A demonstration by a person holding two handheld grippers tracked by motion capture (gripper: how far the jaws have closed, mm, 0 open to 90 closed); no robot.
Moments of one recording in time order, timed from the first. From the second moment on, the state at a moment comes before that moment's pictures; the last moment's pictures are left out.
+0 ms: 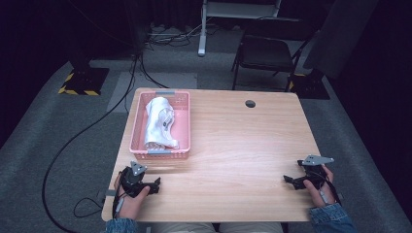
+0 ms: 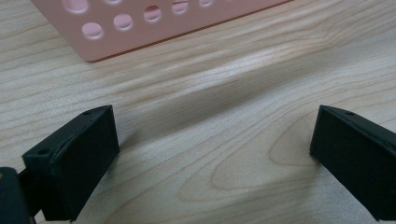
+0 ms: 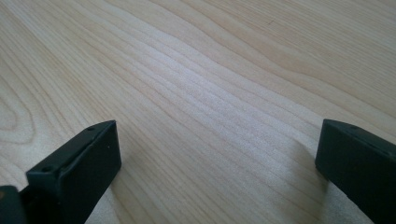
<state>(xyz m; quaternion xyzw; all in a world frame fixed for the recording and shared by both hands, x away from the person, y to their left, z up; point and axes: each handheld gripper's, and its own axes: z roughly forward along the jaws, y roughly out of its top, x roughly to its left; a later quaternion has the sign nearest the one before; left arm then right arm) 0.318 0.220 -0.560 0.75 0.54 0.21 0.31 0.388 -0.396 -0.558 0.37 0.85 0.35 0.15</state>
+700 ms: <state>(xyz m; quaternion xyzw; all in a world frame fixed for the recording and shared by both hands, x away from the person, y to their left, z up) 0.316 0.216 -0.532 0.74 0.55 0.22 0.31 0.389 -0.396 -0.558 0.37 0.85 0.35 0.15</state>
